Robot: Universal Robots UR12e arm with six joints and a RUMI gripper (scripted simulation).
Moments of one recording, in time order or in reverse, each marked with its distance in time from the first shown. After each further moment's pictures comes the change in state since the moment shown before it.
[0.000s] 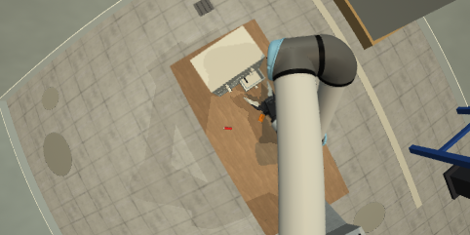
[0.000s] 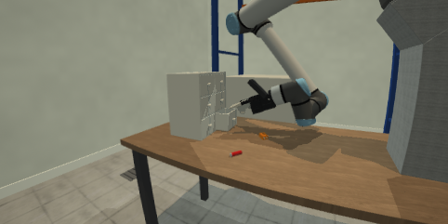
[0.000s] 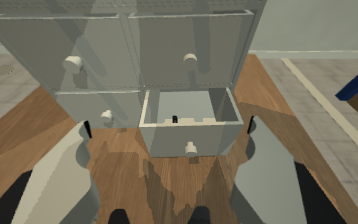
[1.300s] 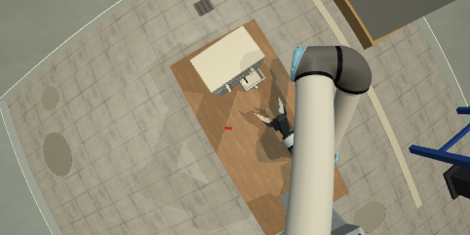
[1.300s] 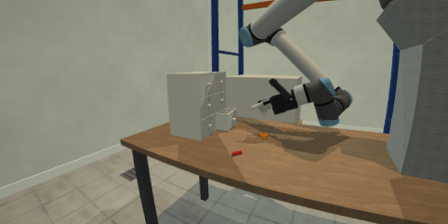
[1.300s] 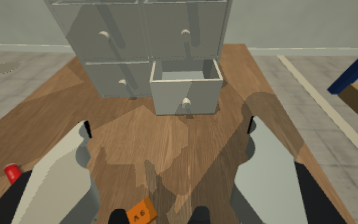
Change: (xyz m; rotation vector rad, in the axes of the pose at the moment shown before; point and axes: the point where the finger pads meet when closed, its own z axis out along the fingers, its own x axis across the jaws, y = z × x) arm 0.000 0.030 -0.101 0.000 0.000 0.000
